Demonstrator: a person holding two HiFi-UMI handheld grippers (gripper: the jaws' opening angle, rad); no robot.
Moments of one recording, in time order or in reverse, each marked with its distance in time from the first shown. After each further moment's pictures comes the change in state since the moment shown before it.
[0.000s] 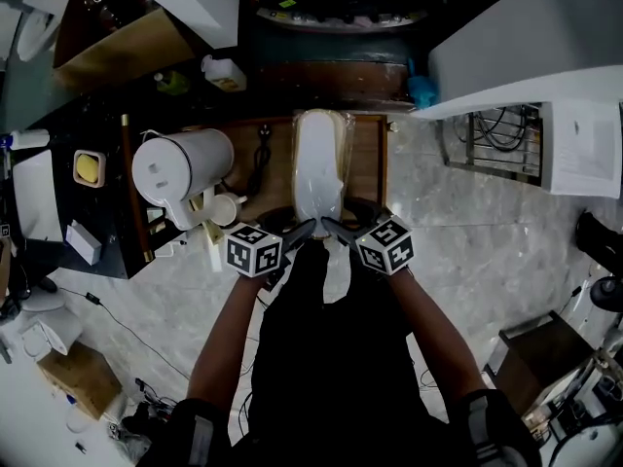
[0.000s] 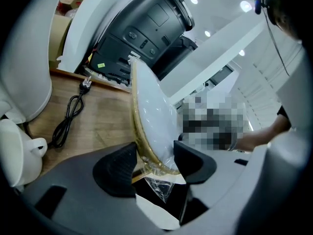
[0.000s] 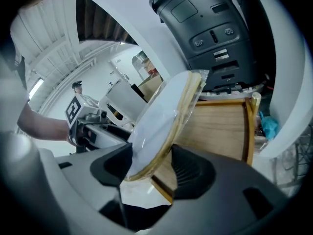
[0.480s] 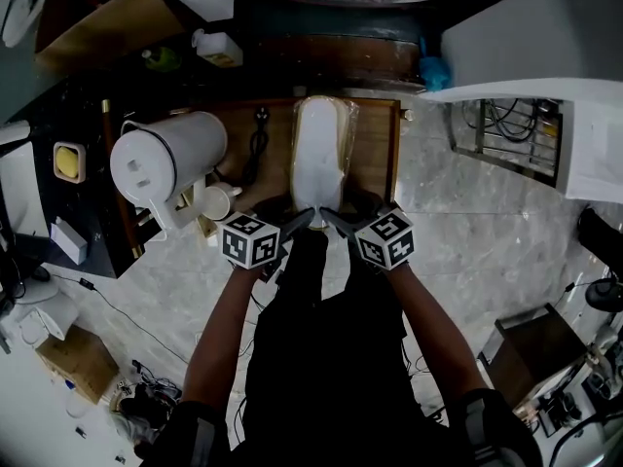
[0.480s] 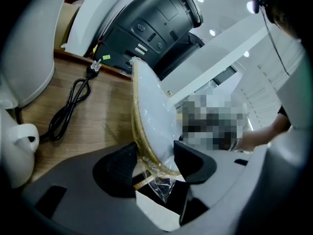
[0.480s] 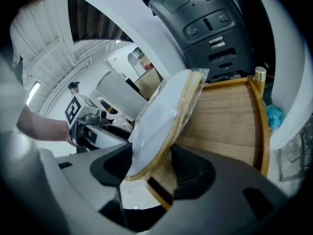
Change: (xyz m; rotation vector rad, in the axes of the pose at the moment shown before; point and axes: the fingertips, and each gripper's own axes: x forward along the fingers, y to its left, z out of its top) left arm 0.022 0.036 -0.019 -0.036 0.035 0.006; right arm 0.033 -0.020 -0.026 0.052 0.031 0.006
